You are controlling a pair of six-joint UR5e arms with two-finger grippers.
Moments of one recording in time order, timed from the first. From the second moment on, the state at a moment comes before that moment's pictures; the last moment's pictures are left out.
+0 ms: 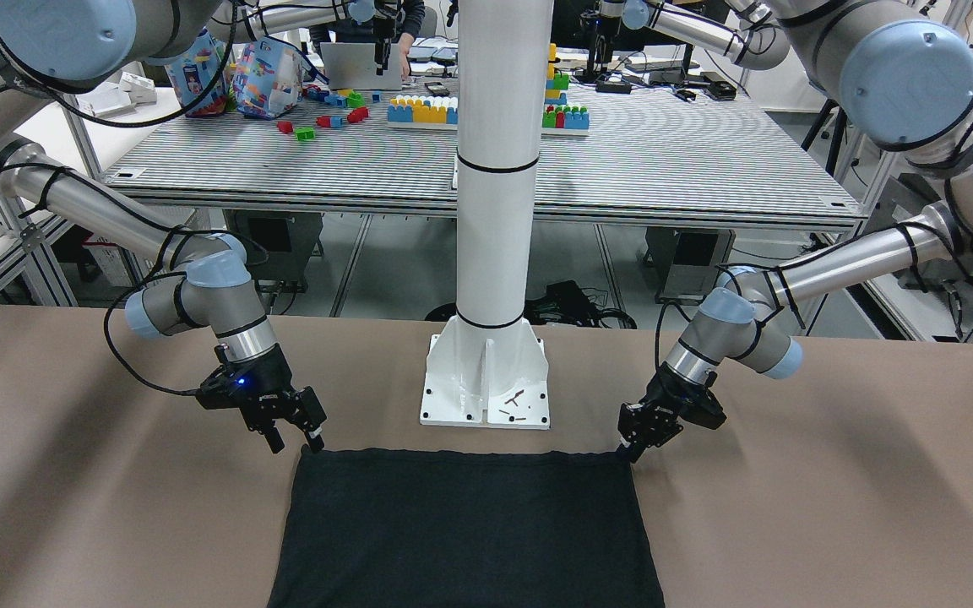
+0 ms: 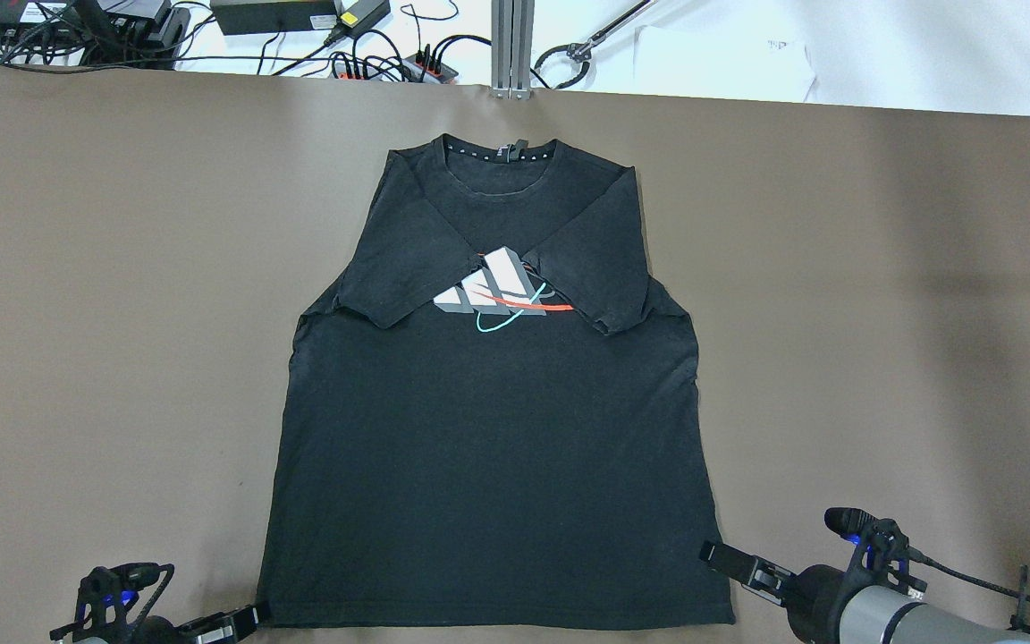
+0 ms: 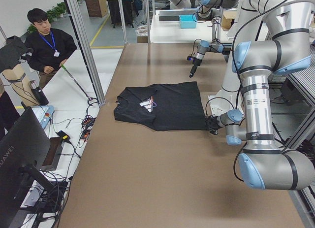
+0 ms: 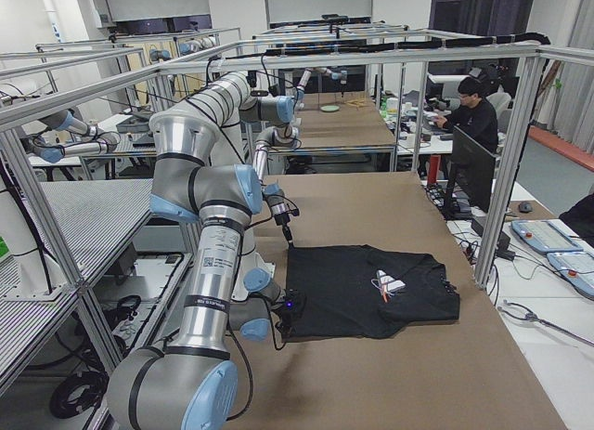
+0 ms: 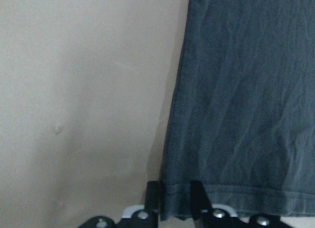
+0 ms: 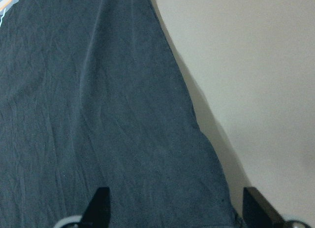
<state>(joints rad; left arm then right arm) 0.04 -1.42 -1.94 -2.61 -1.17 -1.80 0.15 -1.80 2.12 -0.71 1.32 1.83</state>
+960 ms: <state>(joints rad) 0.04 -1.42 -1.95 -2.61 -1.16 -1.80 0.15 -1.81 2.11 -0.71 1.32 1.83</state>
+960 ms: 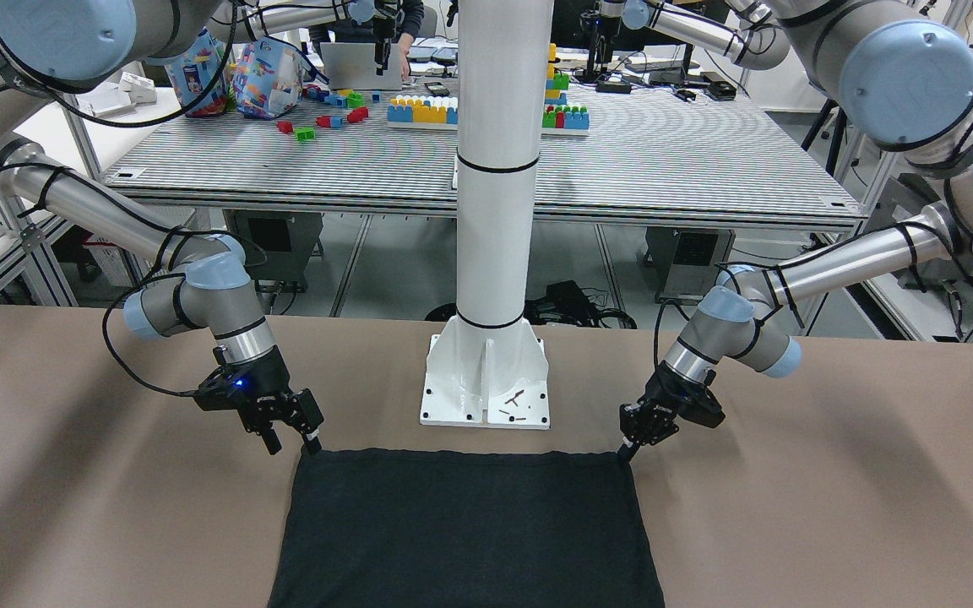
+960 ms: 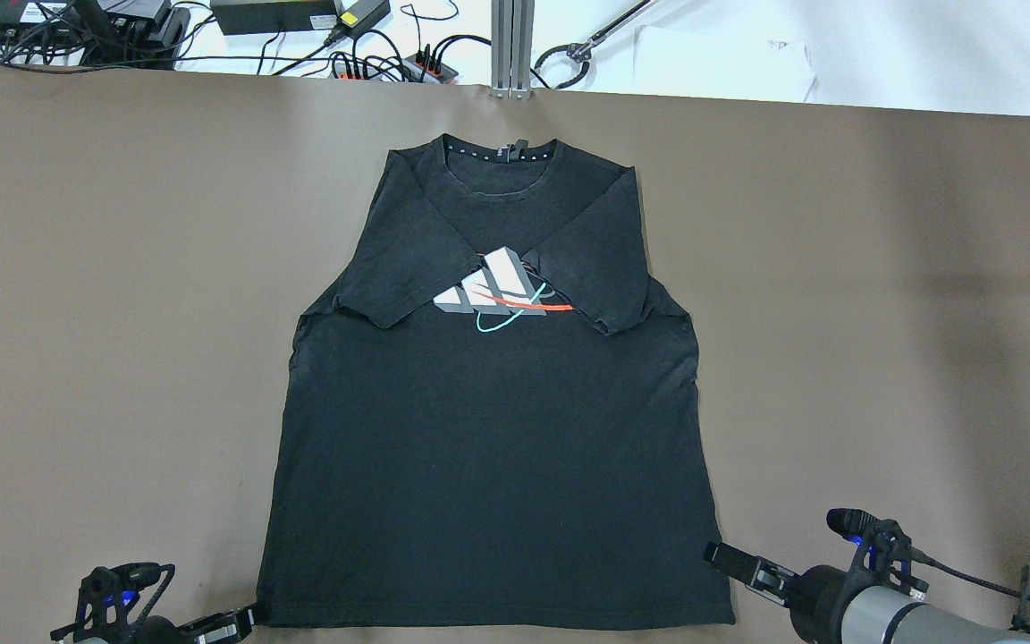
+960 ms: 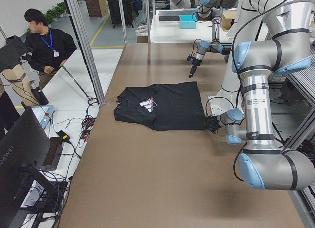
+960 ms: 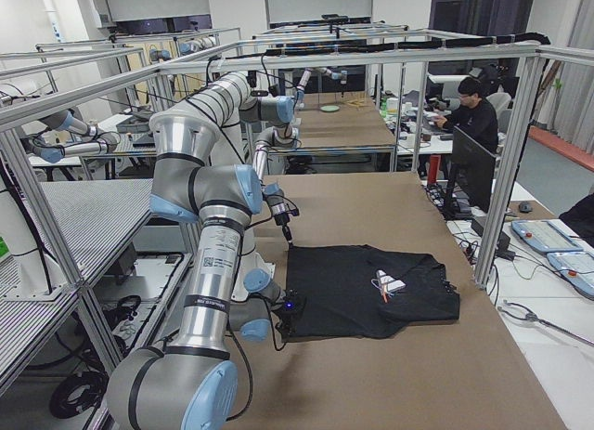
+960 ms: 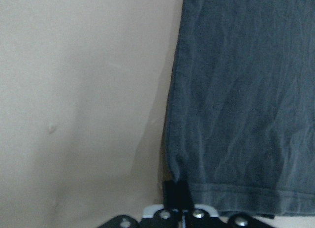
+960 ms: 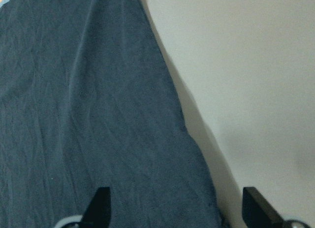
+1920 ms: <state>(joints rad) 0.04 -1.42 -1.95 -2.61 -1.17 -1.80 0.01 -1.80 2.03 -0.74 1.18 1.84</state>
